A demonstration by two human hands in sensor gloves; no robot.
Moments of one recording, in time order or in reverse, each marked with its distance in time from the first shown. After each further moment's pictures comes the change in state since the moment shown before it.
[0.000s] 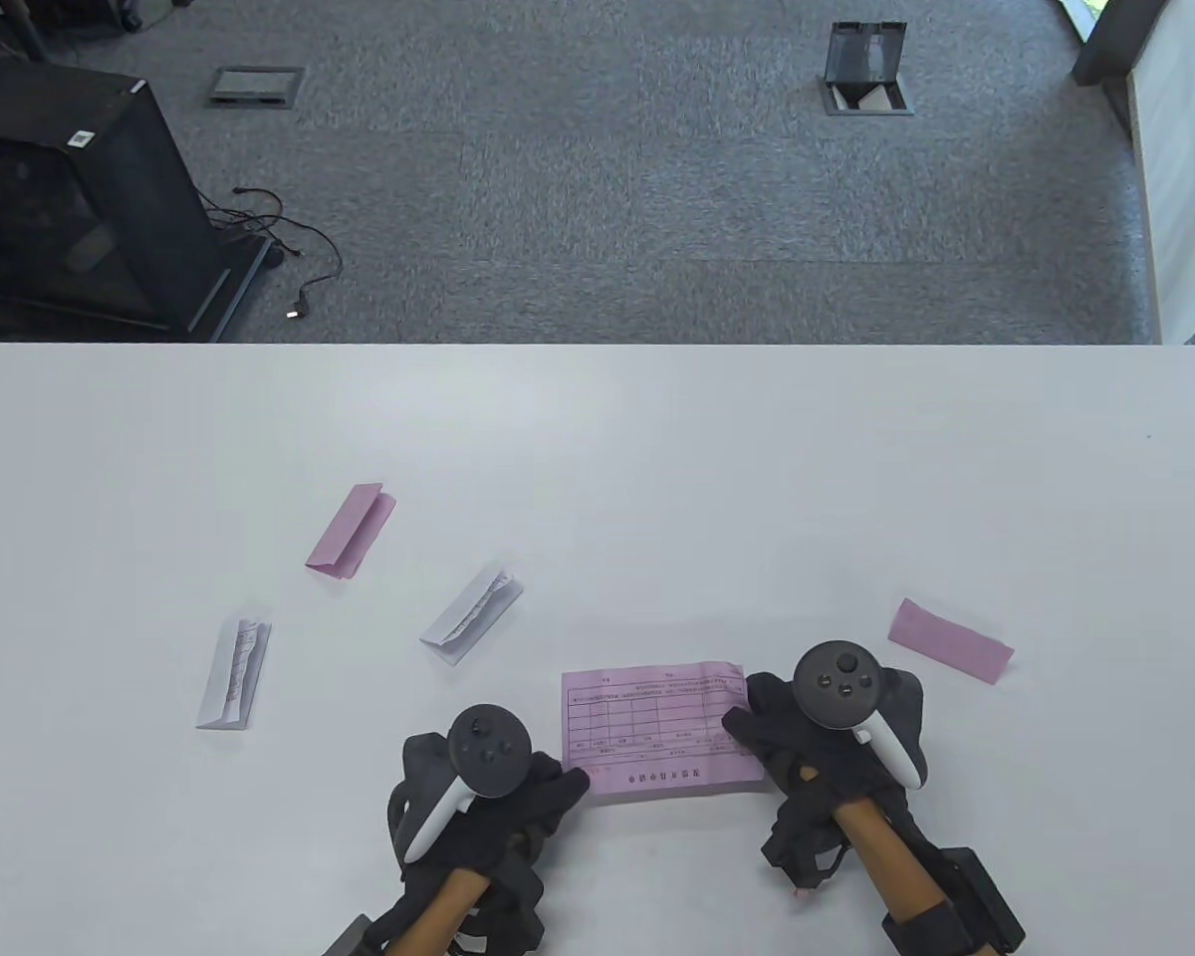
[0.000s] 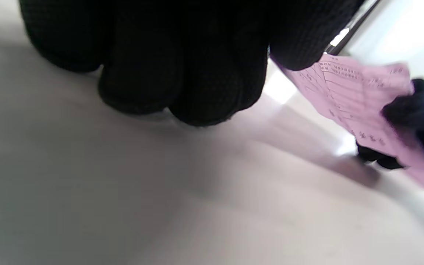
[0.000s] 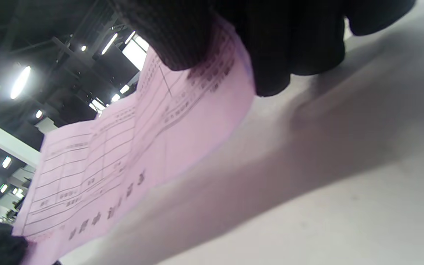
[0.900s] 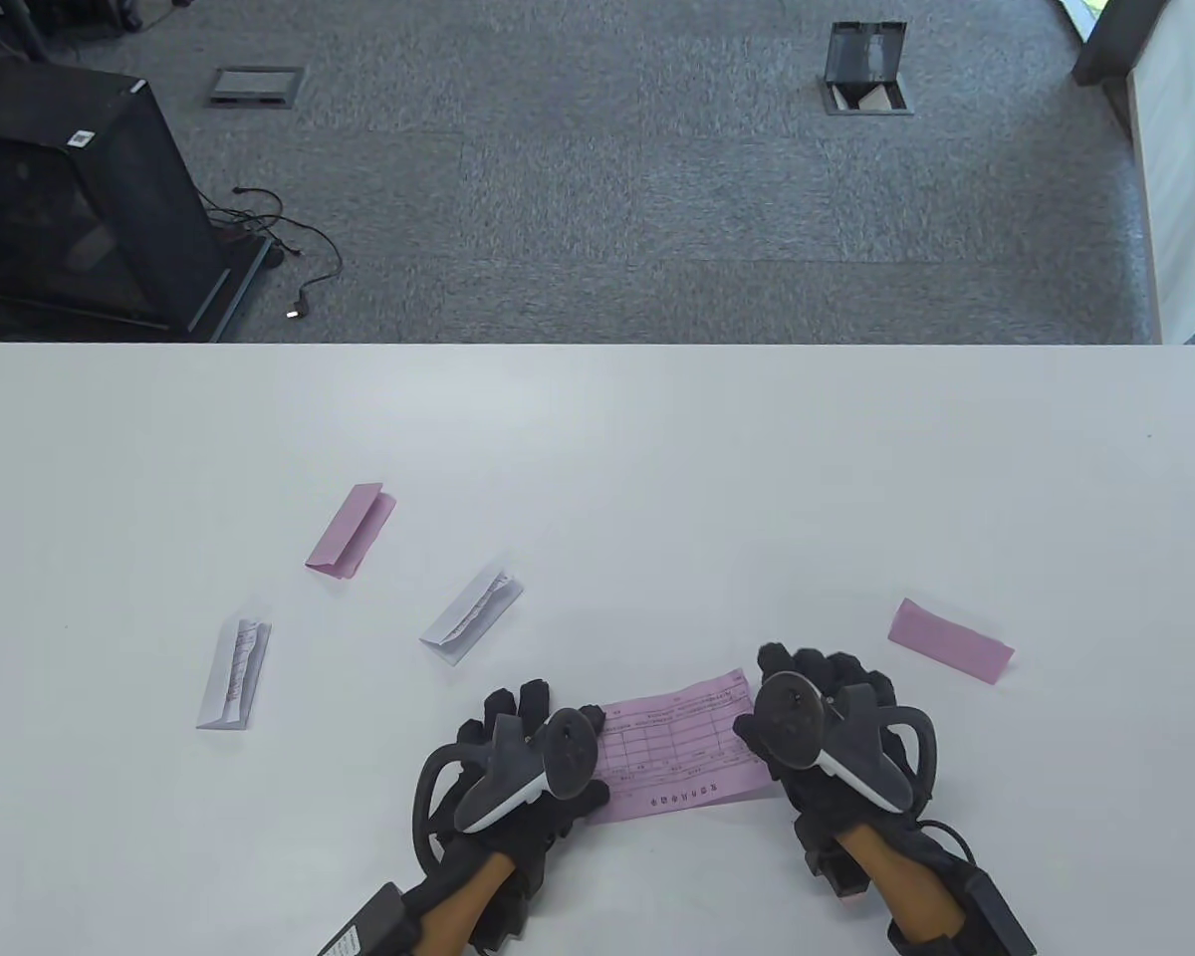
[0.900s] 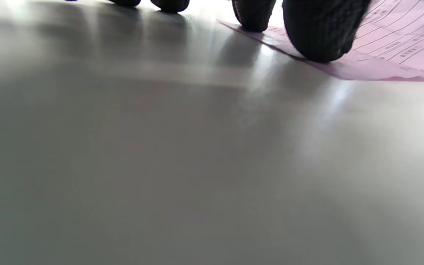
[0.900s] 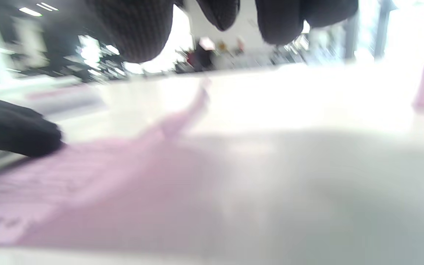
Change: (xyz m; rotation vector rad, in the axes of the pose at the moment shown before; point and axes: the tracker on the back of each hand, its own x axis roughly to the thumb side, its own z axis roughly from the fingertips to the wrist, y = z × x) left_hand 0.023 -0.018 -0.026 -0.059 -0.064 -0.331; right_hand 0.048 -0.013 0.035 -0.229 -0.186 0.593
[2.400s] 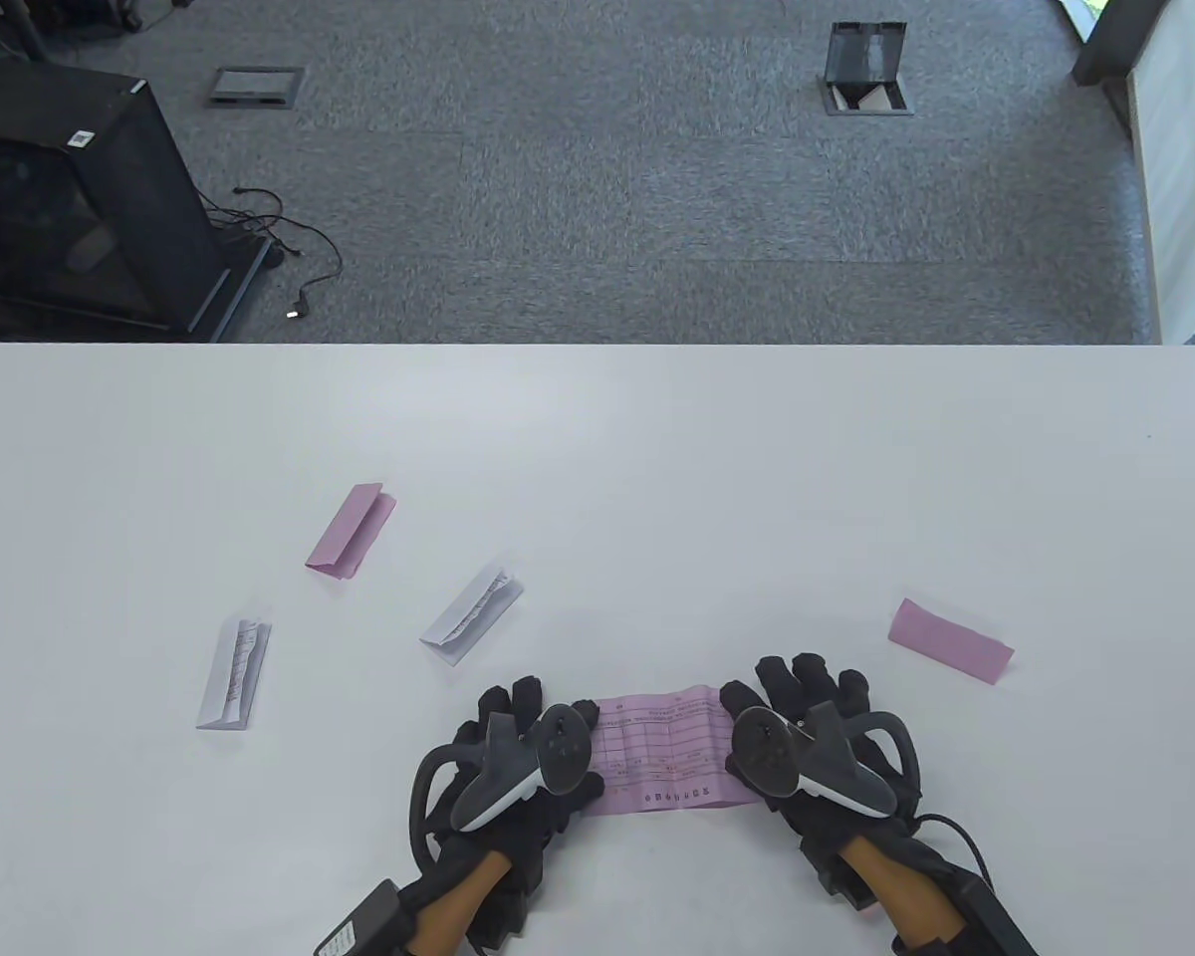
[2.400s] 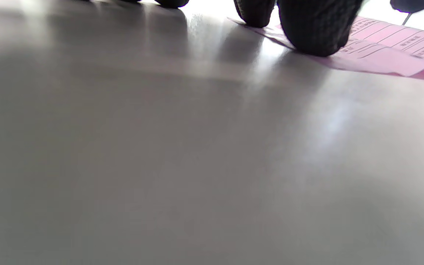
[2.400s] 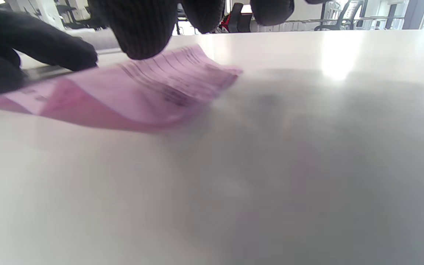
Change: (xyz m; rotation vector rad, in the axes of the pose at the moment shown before) left_hand -0.004 -0.001 0.000 0.012 0.029 0.013; right_hand 0.000 0.037 0.000 0.178 -0.085 0.031
